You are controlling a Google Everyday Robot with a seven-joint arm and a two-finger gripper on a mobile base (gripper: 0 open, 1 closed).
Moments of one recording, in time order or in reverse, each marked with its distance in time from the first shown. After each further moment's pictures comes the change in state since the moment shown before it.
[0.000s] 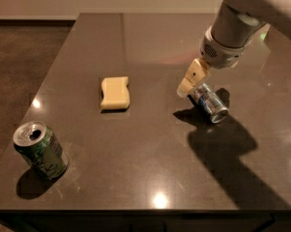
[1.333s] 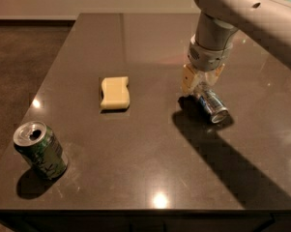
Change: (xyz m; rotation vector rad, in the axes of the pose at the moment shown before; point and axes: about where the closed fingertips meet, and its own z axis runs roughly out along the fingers) arm -0.014 0.002 0.040 -0.015 0.127 0.128
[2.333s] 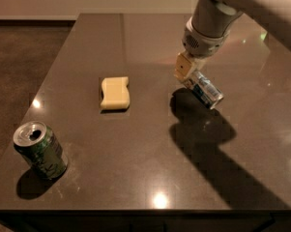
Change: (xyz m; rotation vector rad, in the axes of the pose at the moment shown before) arm -0.026 0.022 -0.042 -0.012 -0.158 -0.224
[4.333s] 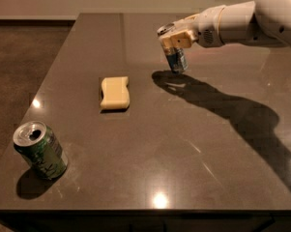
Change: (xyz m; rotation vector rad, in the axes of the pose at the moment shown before) arm -0.110 -0.027 -0.032 -0.150 -0.920 -0.267
